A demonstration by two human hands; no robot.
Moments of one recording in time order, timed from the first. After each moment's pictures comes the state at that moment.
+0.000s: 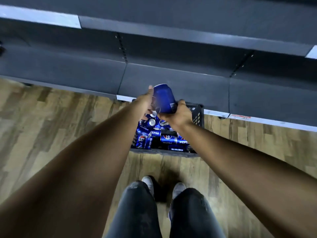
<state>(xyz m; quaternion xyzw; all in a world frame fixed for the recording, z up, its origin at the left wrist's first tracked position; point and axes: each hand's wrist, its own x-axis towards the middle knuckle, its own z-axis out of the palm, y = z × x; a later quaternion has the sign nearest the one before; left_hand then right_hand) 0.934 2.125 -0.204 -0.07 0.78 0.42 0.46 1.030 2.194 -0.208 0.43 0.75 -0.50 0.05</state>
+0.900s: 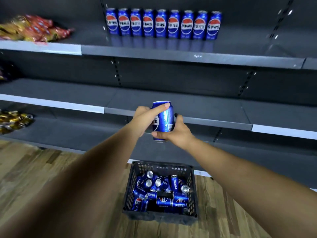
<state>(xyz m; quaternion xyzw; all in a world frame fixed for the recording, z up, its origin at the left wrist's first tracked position) 0.946 2.137 0.027 0.14 0.75 0.59 0.27 1.043 2.222 0.007 0.26 0.81 -0.53 -0.06</state>
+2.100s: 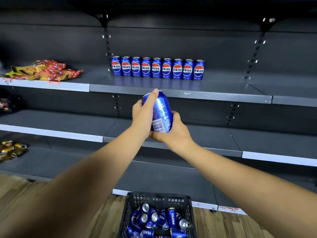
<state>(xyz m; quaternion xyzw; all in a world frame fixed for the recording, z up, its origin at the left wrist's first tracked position) 0.973 2.141 0.136 0.13 0.57 0.79 0.16 1.062 2.196 0.115 0.19 0.82 -0.50 -0.22</state>
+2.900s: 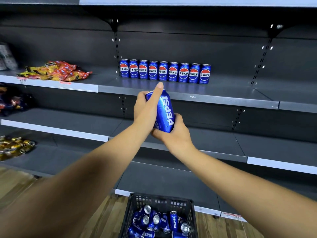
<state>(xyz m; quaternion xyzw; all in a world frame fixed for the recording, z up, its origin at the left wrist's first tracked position) 0.976 2.122 0.151 0.17 0.63 0.76 0.06 1.062 2.173 0.120 0.19 0.78 -0.54 -0.25</state>
